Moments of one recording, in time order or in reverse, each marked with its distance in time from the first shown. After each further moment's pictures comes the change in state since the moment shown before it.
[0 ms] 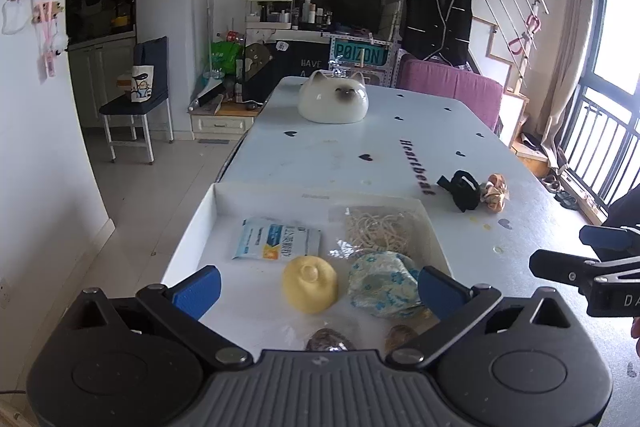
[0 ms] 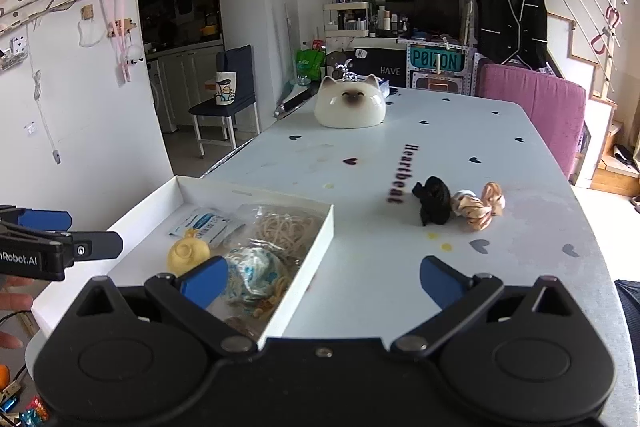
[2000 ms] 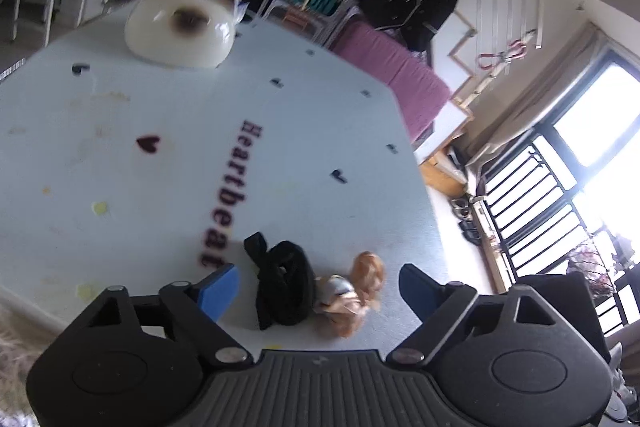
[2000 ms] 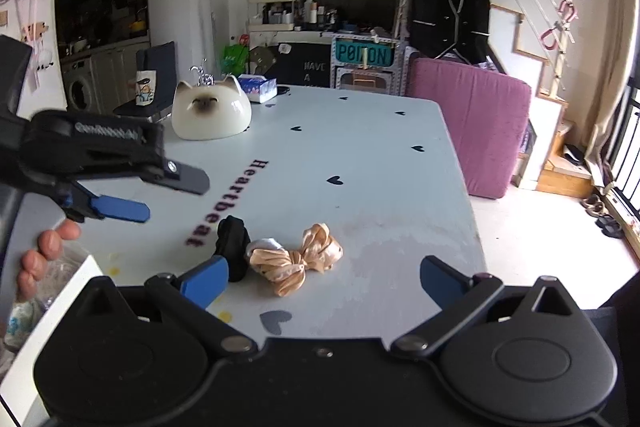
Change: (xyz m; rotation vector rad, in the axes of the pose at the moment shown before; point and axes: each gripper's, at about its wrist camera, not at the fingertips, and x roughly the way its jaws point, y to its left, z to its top) left arm 0.263 -0.169 0.117 -0.335 0.205 -0.315; right arm 0.098 -0.205 0.053 -0.001 0.020 -0.154
